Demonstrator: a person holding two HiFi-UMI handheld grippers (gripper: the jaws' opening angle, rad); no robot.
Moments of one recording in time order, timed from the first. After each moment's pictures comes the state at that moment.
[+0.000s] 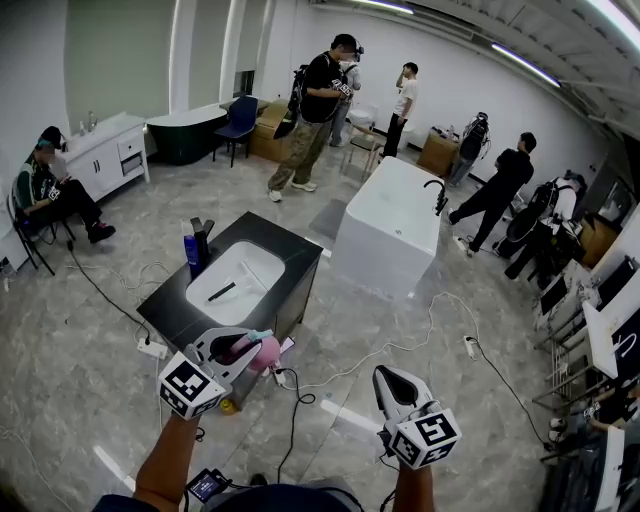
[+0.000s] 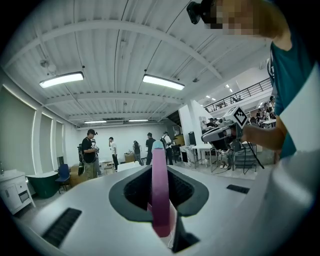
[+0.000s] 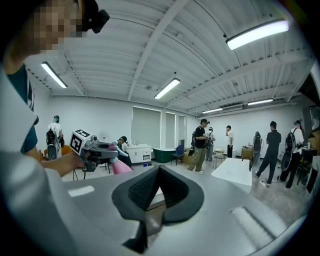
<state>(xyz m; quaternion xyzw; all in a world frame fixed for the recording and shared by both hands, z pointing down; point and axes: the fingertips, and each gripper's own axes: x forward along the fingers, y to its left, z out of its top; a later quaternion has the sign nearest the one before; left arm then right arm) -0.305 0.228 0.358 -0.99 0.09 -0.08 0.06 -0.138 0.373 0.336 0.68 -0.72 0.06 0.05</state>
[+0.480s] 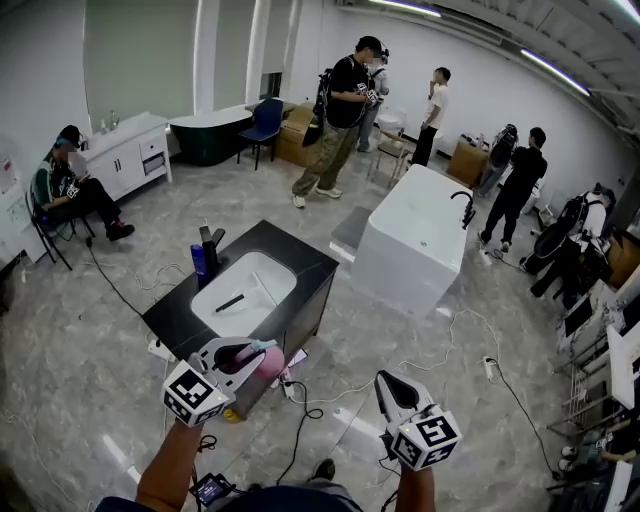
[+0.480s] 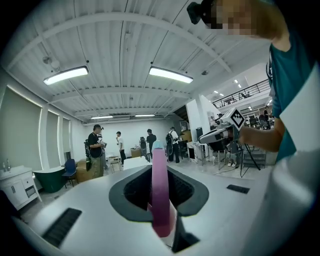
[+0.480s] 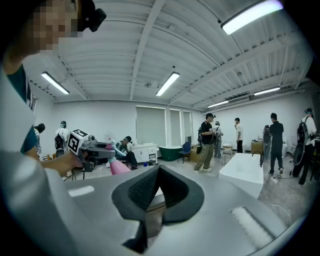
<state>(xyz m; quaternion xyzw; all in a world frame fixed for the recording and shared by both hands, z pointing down) -0.230 0.170 0.386 -0.98 0.14 -0.10 0.05 -0.044 0.289 0.373 0.65 -0.76 0.09 0.04</state>
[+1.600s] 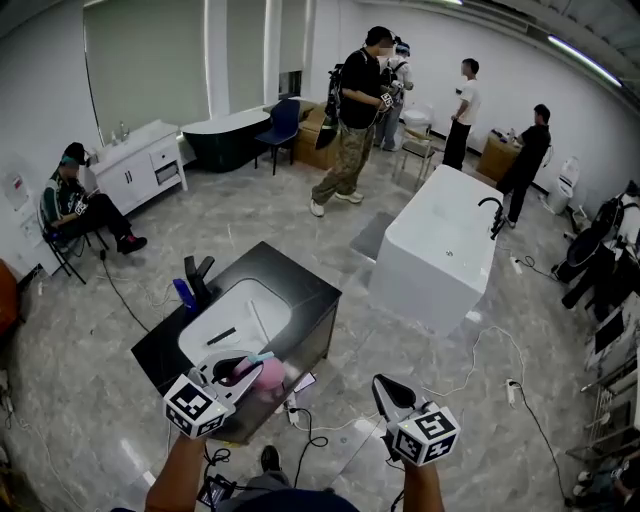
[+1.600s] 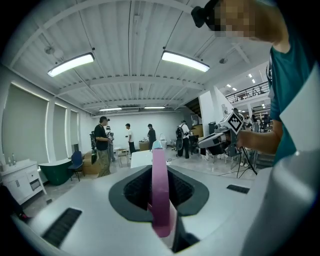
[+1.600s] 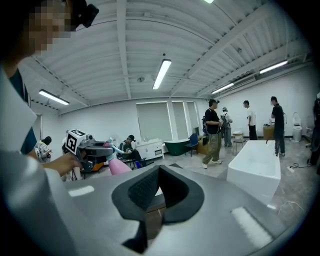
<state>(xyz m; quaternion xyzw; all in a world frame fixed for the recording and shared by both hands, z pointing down) -0.052 0.016 0.404 -0.97 0.19 -0.14 0.02 0.153 0.105 0.414 0.59 -0.79 0.15 0.03</state>
